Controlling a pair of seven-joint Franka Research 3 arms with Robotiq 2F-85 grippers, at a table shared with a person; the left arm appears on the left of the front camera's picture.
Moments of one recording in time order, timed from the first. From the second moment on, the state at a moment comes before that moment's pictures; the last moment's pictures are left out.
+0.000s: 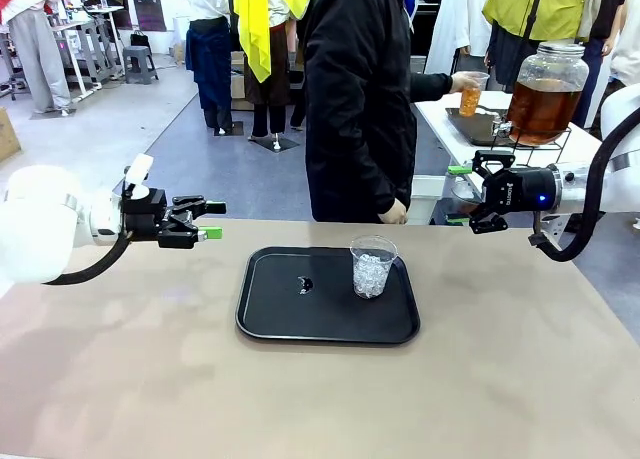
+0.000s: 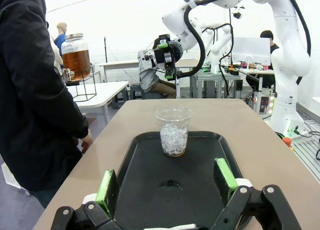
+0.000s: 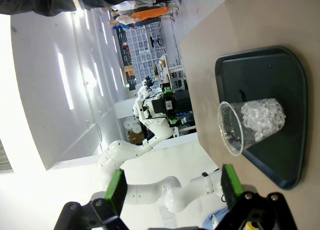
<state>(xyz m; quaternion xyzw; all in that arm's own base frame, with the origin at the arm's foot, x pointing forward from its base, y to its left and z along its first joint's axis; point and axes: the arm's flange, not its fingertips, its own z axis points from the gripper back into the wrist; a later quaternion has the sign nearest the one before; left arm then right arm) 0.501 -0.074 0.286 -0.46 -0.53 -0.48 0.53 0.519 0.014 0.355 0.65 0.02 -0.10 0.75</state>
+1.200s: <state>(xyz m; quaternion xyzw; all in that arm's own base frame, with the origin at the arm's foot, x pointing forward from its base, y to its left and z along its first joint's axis) 0.501 -0.074 0.286 -0.46 -0.53 -0.48 0.53 0.519 0.014 0.355 0.65 0.02 -0.10 0.75</state>
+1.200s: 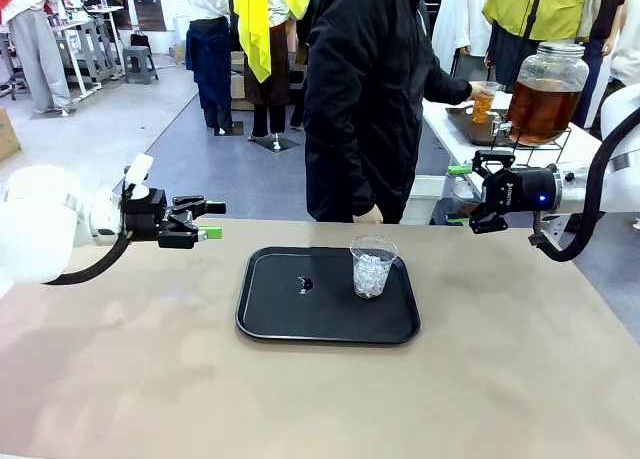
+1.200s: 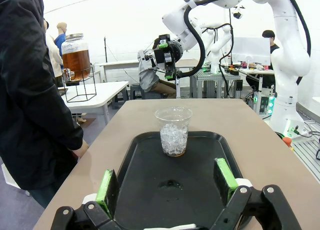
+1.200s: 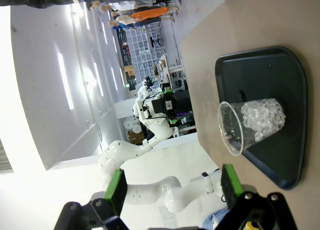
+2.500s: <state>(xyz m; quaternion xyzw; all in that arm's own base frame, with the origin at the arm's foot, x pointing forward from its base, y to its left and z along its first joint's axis) 0.501 -0.074 0.286 -0.46 -0.53 -0.48 0.53 0.519 0.014 0.355 0.65 0.02 -0.10 0.75</state>
